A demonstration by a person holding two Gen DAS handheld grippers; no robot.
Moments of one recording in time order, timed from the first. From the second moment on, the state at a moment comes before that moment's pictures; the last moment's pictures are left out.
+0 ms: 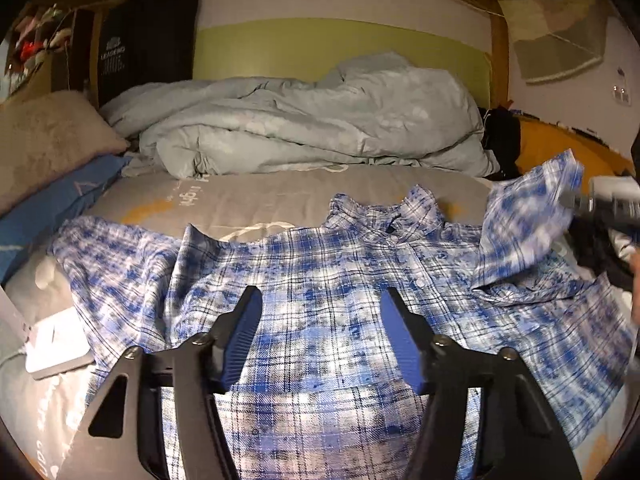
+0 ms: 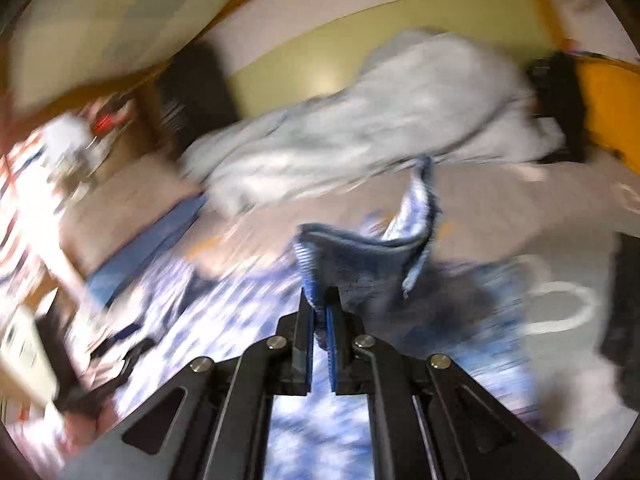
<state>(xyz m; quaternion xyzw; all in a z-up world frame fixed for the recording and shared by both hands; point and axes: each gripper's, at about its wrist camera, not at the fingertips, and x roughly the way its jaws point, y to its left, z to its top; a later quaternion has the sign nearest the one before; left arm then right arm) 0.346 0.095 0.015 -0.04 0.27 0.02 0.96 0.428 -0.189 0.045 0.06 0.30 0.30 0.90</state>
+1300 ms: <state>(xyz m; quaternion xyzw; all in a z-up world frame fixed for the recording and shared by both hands) 0.427 0.029 -0.006 -0.11 0.39 -0.06 0.91 0.454 -0.295 0.050 0.09 0.35 0.04 0.93</state>
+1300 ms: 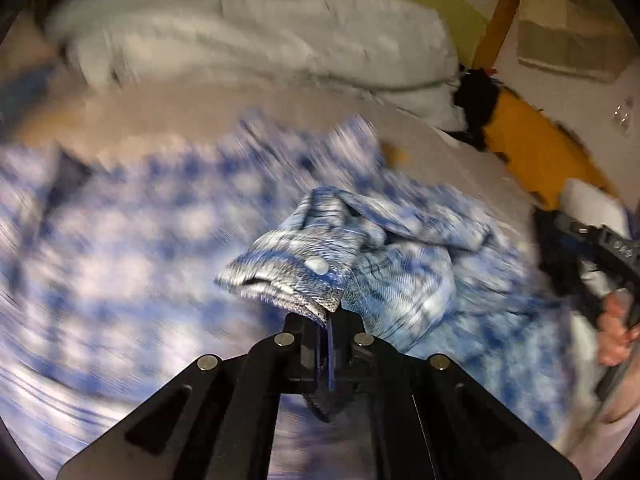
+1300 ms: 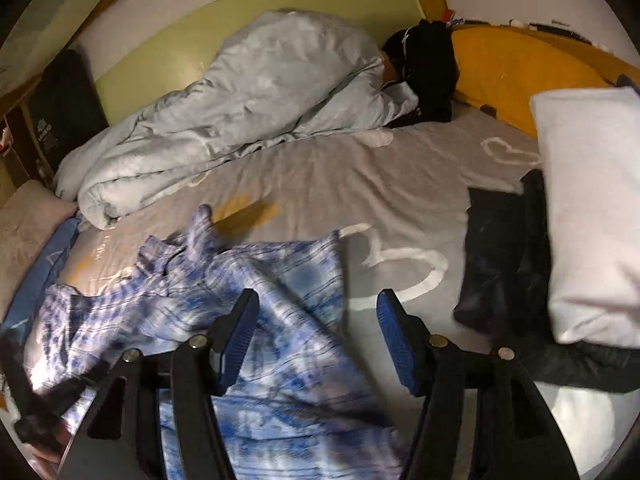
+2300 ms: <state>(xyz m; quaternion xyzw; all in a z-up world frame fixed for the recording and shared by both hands) 0.470 0.106 -0.037 0.09 0.46 0.20 0.86 0.483 -0.258 0.011 0.06 0.42 0.02 0.91</state>
